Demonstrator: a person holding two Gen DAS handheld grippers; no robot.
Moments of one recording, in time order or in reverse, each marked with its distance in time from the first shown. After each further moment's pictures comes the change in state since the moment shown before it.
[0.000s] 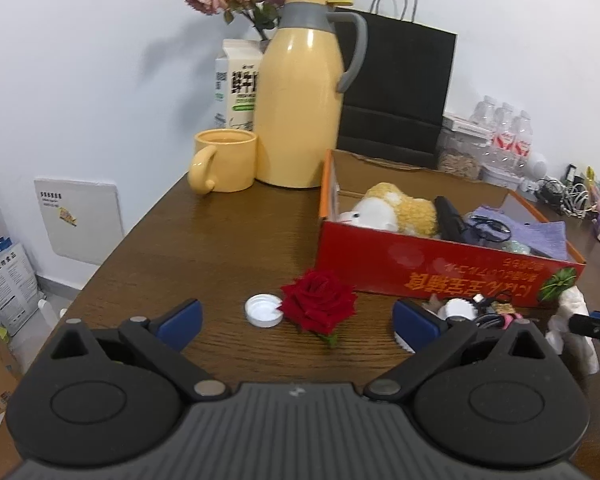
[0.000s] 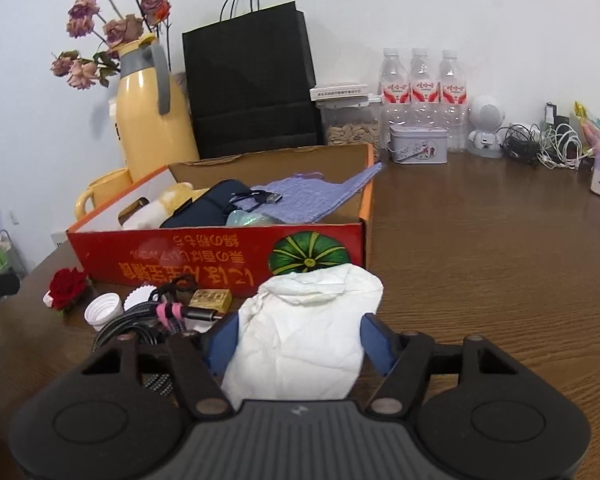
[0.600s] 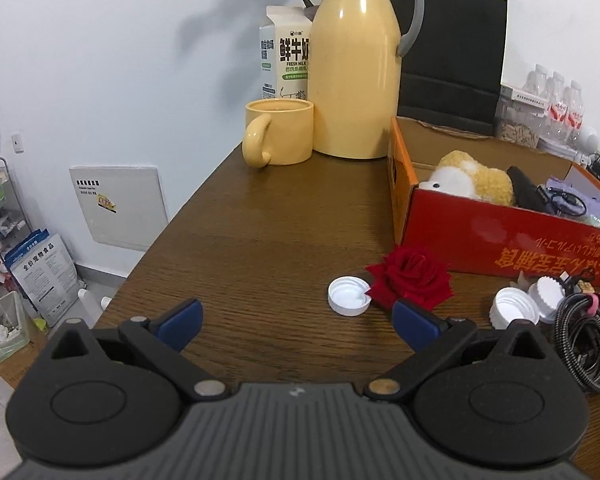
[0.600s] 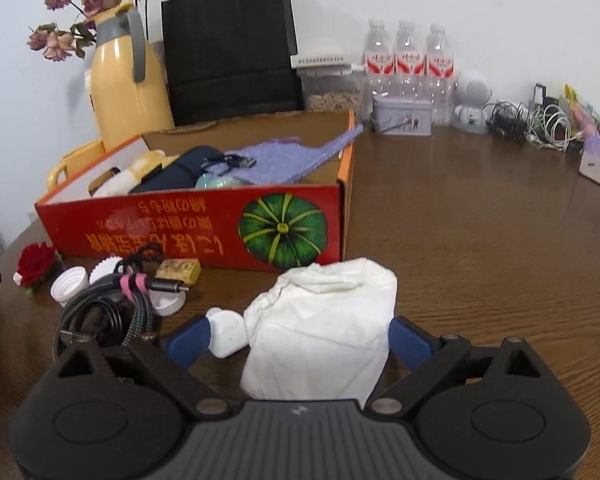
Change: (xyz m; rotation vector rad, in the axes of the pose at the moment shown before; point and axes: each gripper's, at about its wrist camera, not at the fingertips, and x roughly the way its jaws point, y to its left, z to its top) left arm 0.033 0.030 -0.005 0.031 0.067 0.133; right arm 0.020 -0.005 -0.008 -0.005 0.087 -0.073
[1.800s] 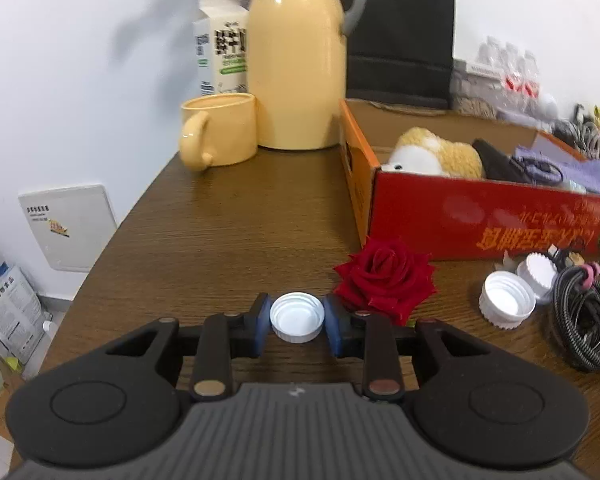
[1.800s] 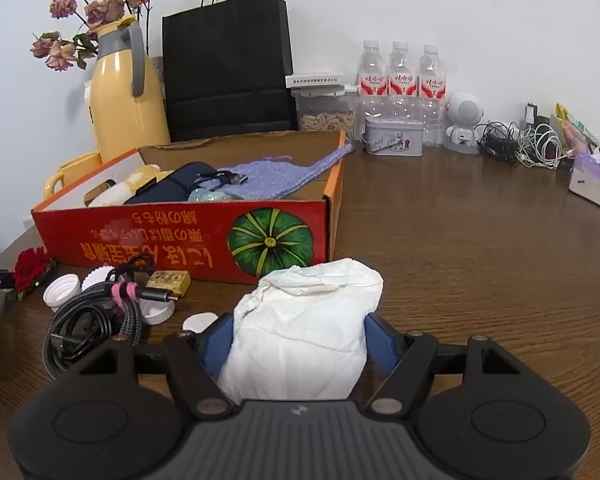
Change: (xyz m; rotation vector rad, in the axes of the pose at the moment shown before) left arm 0.031 -0.006 0.000 0.103 -0.005 -0.138; right arm -0.007 -0.004 -0.006 -0.027 -0.078 -0.026
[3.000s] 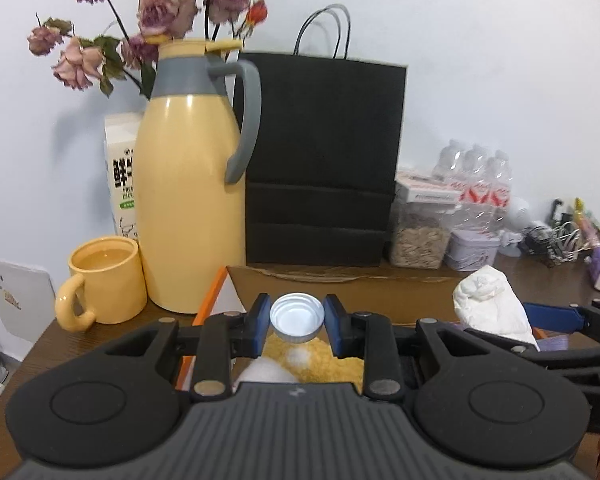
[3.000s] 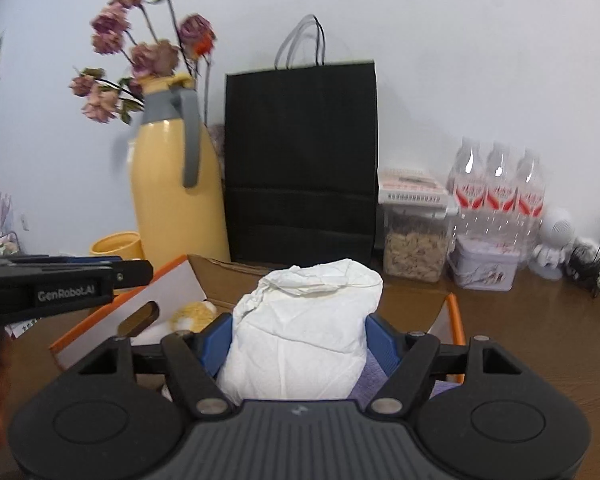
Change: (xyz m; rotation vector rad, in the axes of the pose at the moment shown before) left arm 0.040 -0.118 0.131 -0.041 -0.211 -0.052; right arm 0.070 0.061 0.139 -0.117 -0.147 0.137
